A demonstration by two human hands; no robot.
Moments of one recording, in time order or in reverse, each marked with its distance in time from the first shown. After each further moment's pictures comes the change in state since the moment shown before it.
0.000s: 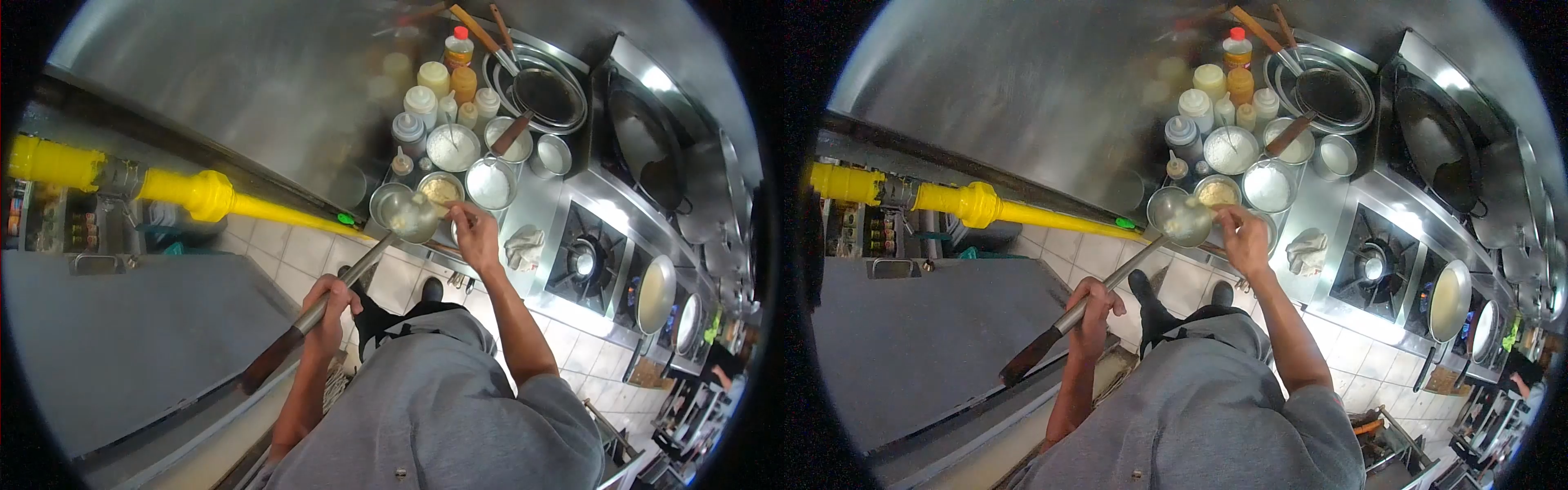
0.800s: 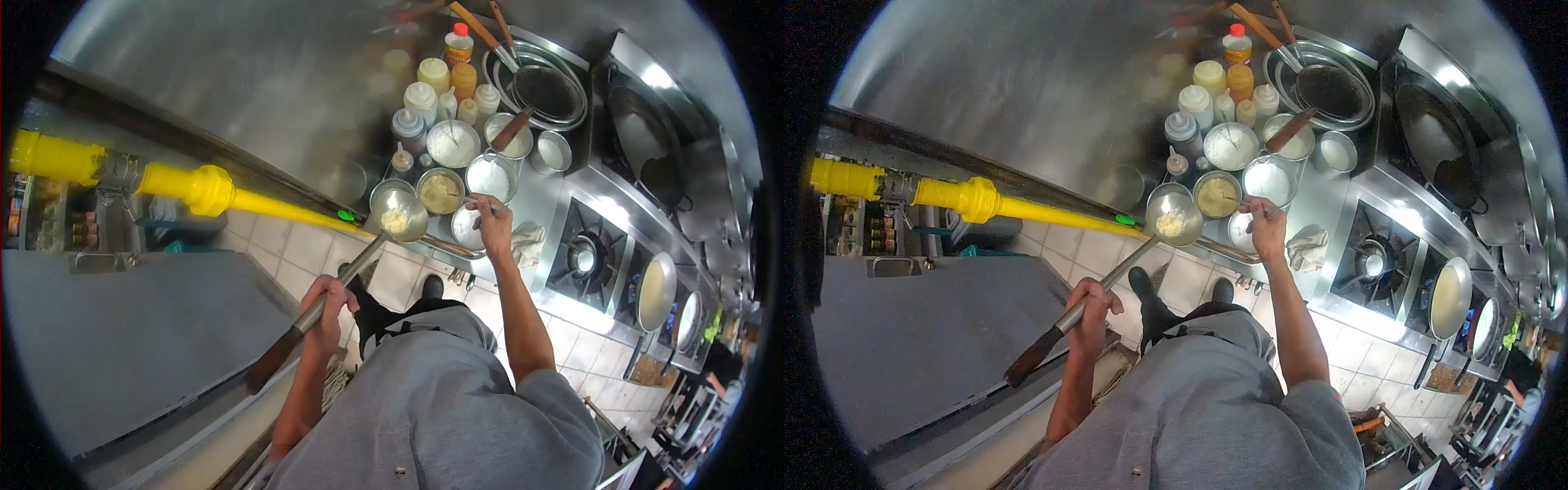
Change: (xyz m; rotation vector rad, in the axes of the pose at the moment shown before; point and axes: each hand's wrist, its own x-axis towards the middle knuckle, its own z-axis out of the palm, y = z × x) left_hand -0.005 -0.013 -0.010 0.036 0.040 0.033; right_hand 0.014 0.059 -0.018 0.283 0.103 0.354
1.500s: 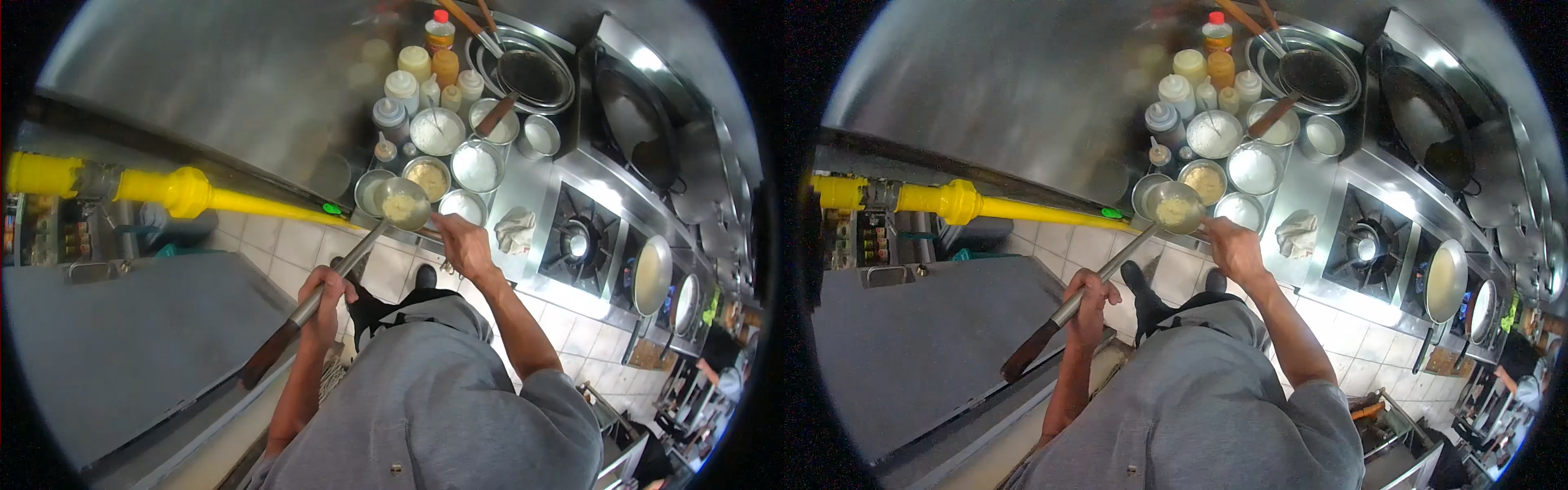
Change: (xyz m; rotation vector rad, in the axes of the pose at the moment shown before) left_hand 0.006 -0.010 0.015 -0.061 -0.090 0.000; right_hand -0.068 -0.023 0.004 -0.677 -0.217 -0.665
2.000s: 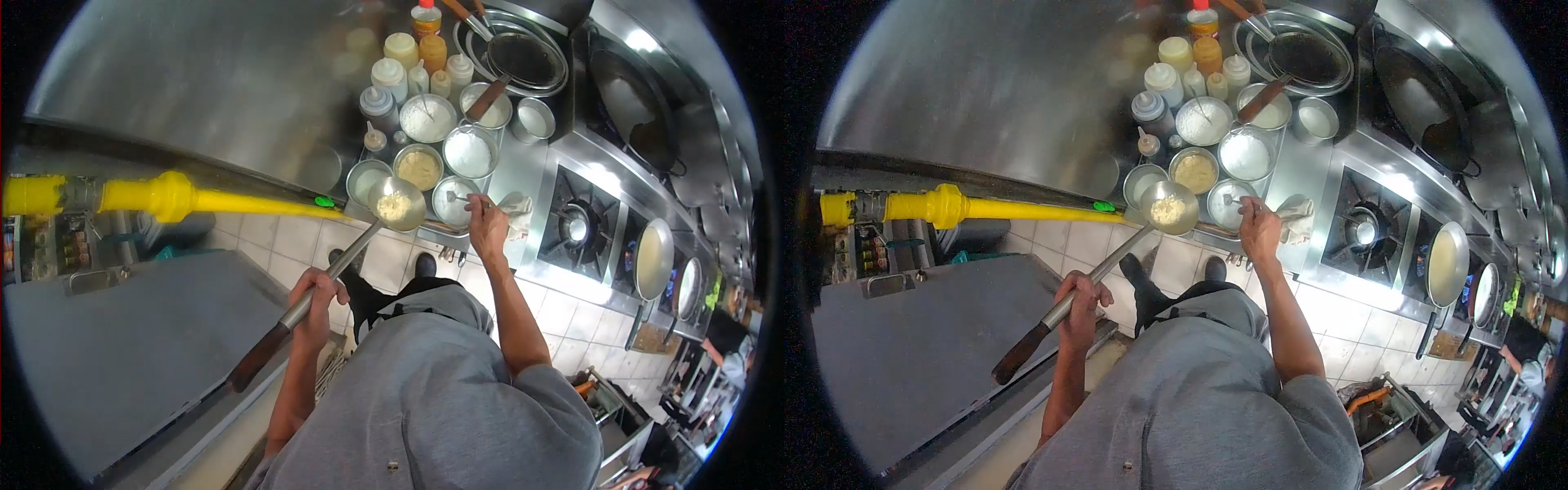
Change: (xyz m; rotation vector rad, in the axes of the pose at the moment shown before) left_hand -0.009 0.004 -0.004 0.049 -0.021 0.008; right_hand -0.018 0.053 0.005 0.067 0.241 0.597
